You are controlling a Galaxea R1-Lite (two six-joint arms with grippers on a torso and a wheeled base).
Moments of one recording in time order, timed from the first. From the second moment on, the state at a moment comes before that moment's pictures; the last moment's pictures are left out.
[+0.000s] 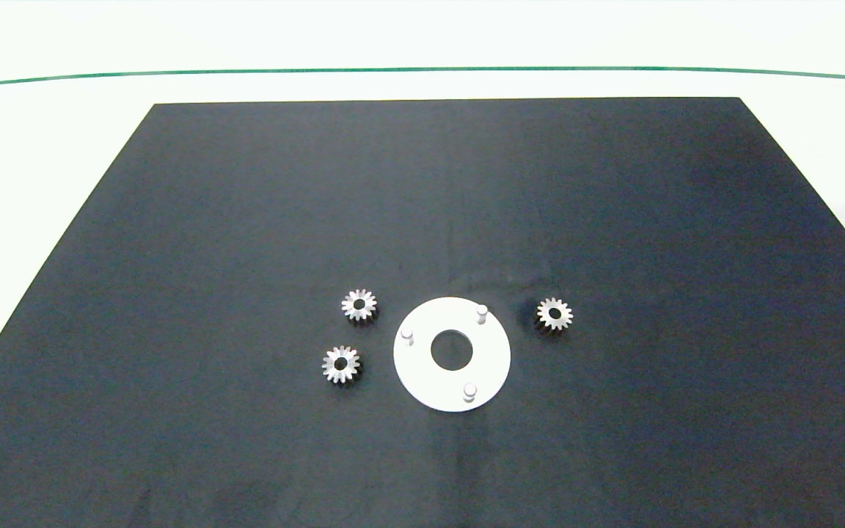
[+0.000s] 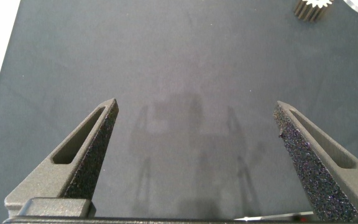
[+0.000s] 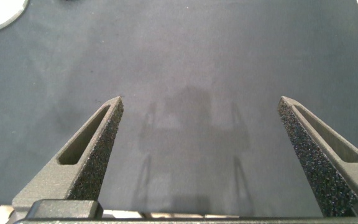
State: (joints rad) left arm 0.00 0.00 -0.01 0.02 -0.06 0.10; right arm 0.00 0.03 -0.10 0.11 0.02 -0.06
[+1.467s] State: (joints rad) left arm -0.01 0.54 -0.80 0.62 -0.06 0.14; right arm 0.06 0.44 -0.46 0.19 0.04 -0.10
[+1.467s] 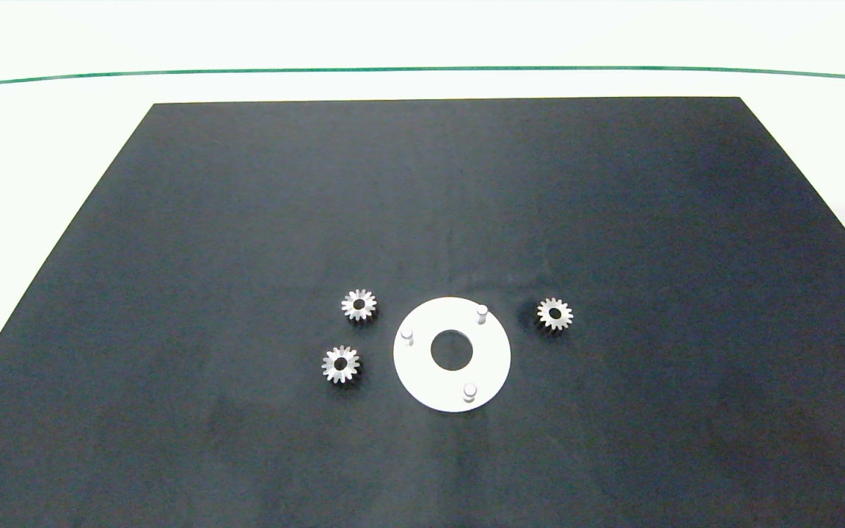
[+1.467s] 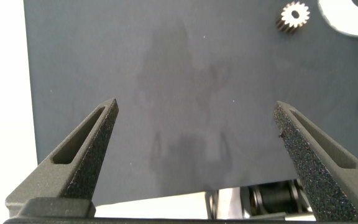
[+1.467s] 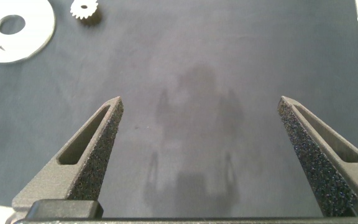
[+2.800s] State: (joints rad) left arm -0.01 0.83 -1.12 0.91 -0.05 0.14; right arm 0.34 1.23 -0.94 0.29 0.09 -0.38
